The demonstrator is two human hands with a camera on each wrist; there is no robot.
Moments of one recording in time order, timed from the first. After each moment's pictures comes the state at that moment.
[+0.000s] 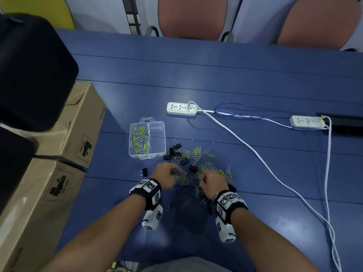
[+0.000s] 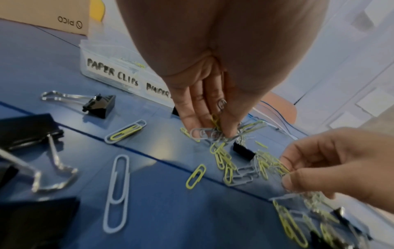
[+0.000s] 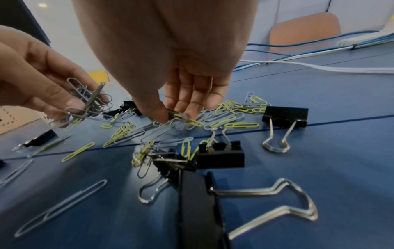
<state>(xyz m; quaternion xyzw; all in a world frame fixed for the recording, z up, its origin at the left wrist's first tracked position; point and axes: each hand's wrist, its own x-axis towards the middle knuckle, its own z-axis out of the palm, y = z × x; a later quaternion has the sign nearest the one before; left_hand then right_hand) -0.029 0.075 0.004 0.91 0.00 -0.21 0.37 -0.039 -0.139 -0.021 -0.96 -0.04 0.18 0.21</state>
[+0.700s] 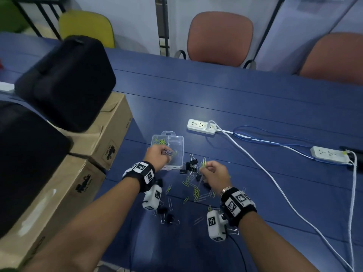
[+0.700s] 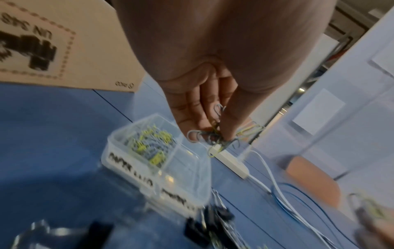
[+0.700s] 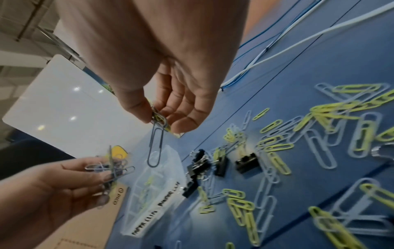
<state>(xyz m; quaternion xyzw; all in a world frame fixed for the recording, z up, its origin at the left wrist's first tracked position) 0.023 0.154 0.067 0.88 0.17 -0.08 0.45 0.012 -0.080 0.043 -0.80 0.08 0.14 0.58</state>
